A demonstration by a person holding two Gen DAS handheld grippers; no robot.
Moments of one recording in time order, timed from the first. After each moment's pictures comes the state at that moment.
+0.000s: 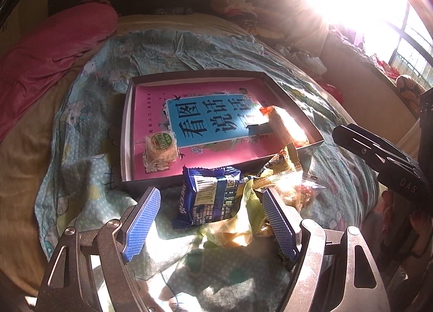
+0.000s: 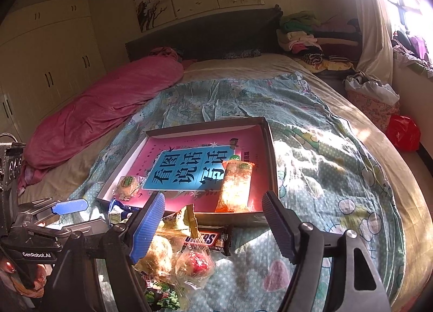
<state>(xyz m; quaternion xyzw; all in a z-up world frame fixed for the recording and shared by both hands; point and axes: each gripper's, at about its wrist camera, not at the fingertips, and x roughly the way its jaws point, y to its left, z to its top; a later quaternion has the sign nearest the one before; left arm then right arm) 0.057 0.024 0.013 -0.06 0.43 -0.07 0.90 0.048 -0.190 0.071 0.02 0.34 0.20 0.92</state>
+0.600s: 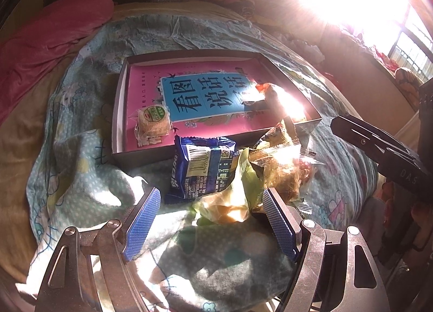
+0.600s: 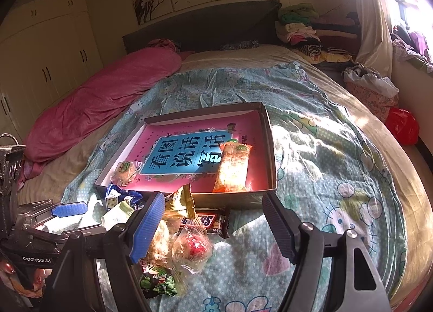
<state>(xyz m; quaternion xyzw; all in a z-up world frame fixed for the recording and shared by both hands) 0.046 0.017 -0.003 -0.06 0.46 -0.07 0.88 0.038 -0.192 0.059 0.01 0.37 0.20 0.91</state>
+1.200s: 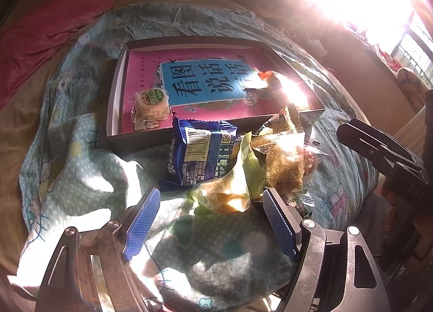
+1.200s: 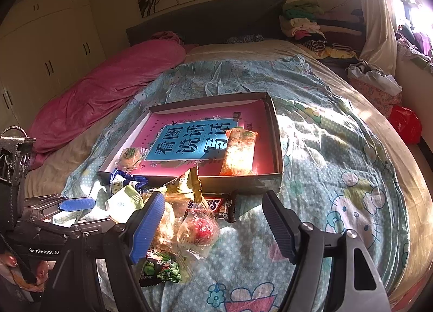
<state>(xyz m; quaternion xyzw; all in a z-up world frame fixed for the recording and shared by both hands) 0.047 0.016 -0.015 -0.07 0.48 -0.07 0.87 0.028 -0.189 0.052 0.00 0.38 0.21 0.90</state>
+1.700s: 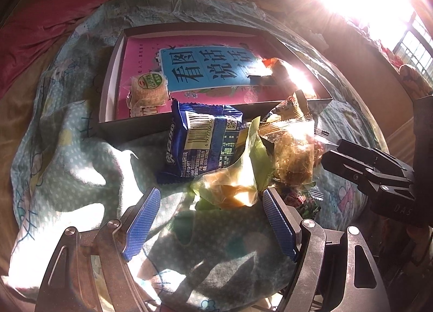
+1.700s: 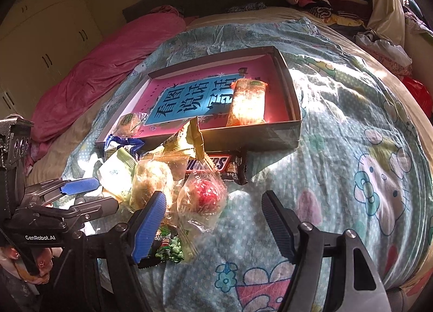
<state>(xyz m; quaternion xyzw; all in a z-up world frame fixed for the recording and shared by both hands) 0.051 0.015 -0.032 -0.07 0.50 -0.08 0.86 0.034 -0.185 0.010 0.02 0.46 0.22 0.86</state>
